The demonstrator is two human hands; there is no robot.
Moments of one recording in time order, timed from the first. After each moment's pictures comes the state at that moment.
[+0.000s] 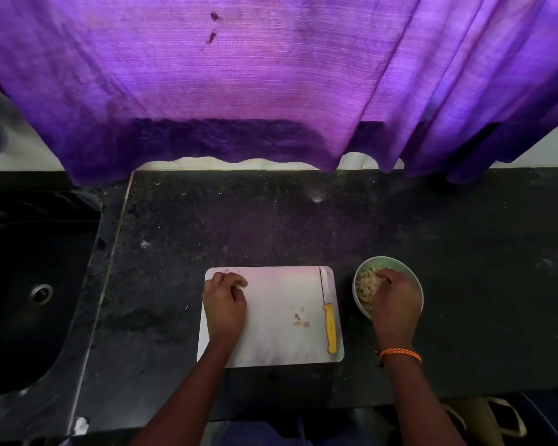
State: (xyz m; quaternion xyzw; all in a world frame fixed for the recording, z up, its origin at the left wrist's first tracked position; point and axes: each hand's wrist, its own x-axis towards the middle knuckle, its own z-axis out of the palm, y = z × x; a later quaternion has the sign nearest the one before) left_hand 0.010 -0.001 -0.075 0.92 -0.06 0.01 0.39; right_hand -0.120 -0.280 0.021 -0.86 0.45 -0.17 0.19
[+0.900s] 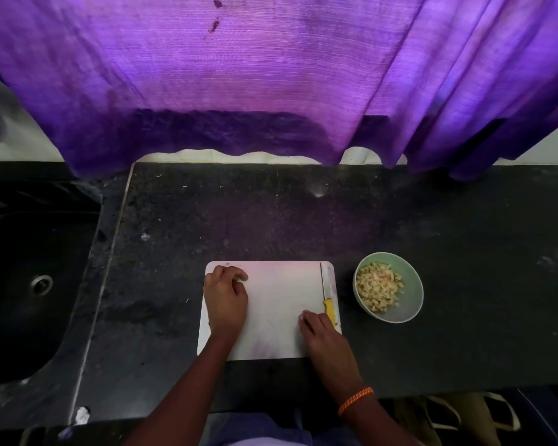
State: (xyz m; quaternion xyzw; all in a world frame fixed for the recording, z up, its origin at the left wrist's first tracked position) left_hand 0.007 -0.003 -0.072 0.92 -0.05 0.01 0.39; right_hand -0.163 -0.175 -0.034 -0.99 0.03 0.08 0.08
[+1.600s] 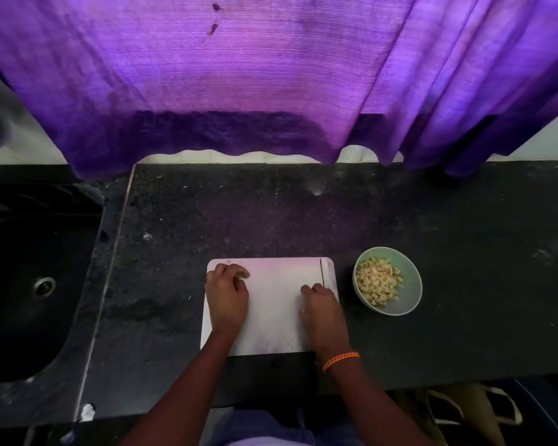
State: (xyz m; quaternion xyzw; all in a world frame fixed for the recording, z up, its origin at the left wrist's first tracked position) left_hand 0.010 0.000 -0.077 0.92 -0.07 0.01 0.39; right_hand -0.109 -0.173 -0.013 -0.97 0.19 0.07 0.16
